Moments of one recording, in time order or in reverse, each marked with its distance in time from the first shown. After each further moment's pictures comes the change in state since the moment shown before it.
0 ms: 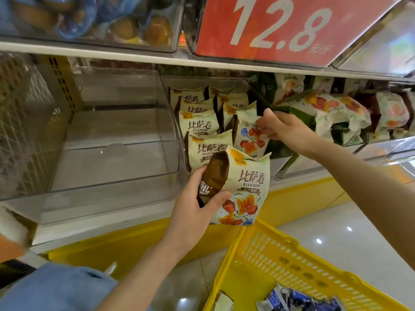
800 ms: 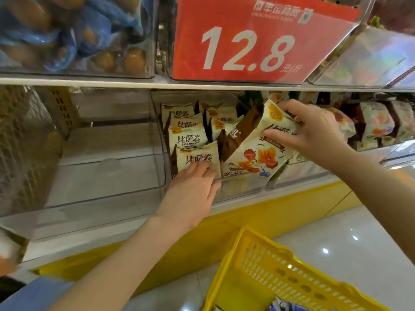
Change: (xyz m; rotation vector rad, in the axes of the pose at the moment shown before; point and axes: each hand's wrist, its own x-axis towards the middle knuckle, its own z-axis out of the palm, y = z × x) left_hand 0.048 0.014 0.006 1.272 -0.066 0.279; right_hand -0.046 -0.016 -0.051 -0.361 0.381 -0.539
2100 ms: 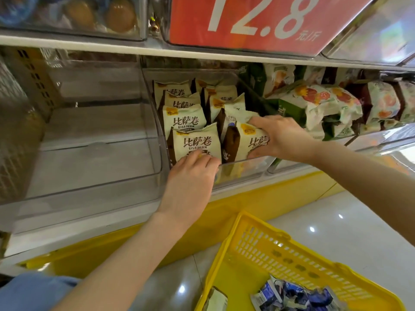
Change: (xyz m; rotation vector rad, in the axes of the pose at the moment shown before) left_hand -0.003 0.002 0.014 0.110 0.170 0.074; right_hand 0.001 0.036 0.068 -0.146 -0.420 -0.076
